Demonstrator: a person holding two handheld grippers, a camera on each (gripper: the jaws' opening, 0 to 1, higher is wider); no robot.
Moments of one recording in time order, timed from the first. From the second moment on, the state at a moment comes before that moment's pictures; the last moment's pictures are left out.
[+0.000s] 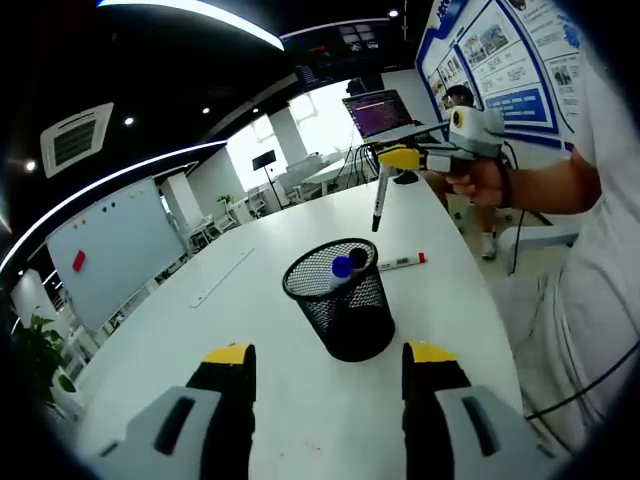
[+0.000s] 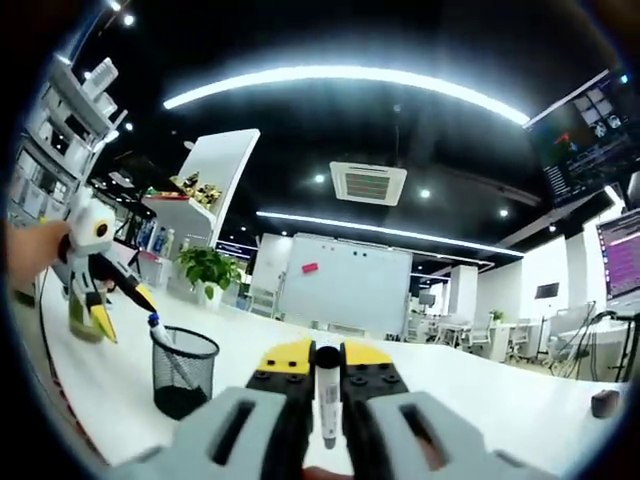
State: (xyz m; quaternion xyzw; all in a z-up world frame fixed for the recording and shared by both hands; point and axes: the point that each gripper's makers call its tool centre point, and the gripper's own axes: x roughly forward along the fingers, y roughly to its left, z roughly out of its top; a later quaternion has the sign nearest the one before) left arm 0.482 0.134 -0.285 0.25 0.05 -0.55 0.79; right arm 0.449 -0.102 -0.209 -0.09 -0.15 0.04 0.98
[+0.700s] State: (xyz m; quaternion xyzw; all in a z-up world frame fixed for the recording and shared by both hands) left arm 0.481 0.134 -0.285 0.26 0.05 -0.55 0.79; right arm 0.449 -0.106 -0.230 -0.07 -0.13 0.04 0.99
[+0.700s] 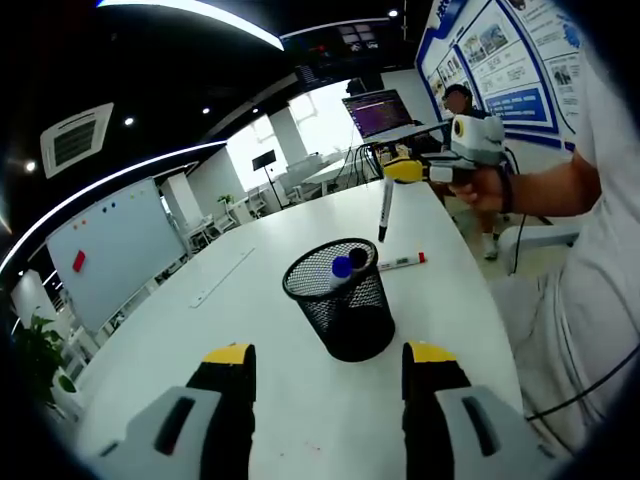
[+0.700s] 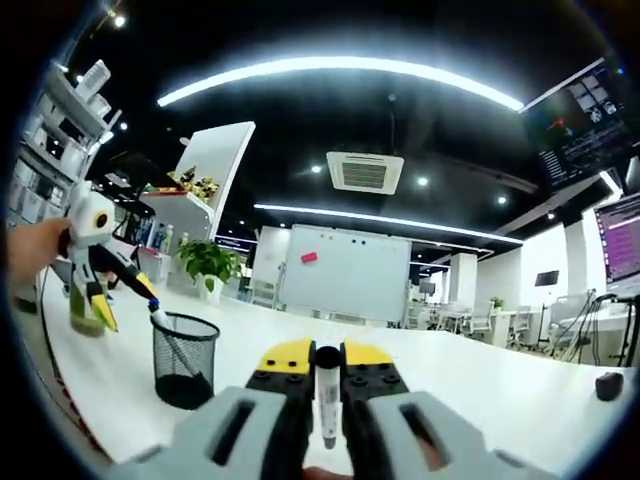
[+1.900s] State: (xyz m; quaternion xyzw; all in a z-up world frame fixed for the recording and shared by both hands) left arm 0.485 0.135 -0.286 0.26 0.05 -0.55 0.79; right arm 0.422 -0.108 -0.292 -0.07 -0.05 0.01 1.00
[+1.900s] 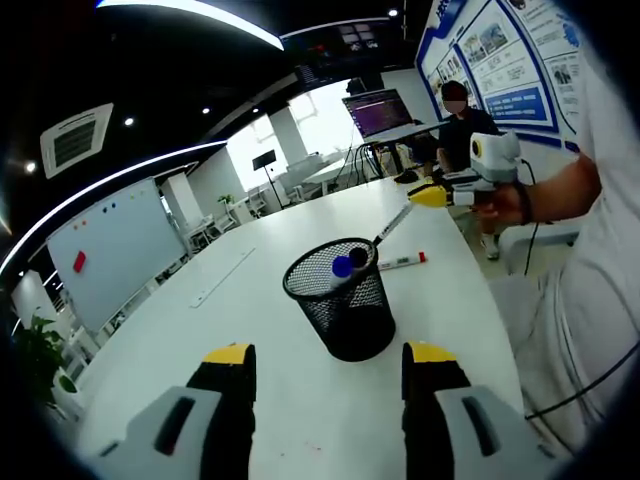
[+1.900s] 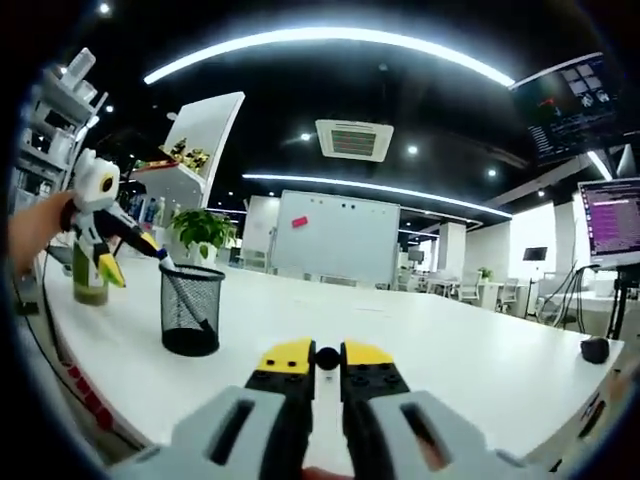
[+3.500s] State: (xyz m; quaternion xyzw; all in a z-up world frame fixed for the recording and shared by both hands) left arm 0.486 0.135 -0.287 0.26 0.05 -0.55 0.79; right arm 0.429 -0.102 -0.351 -0.03 0.05 -0.03 1.00
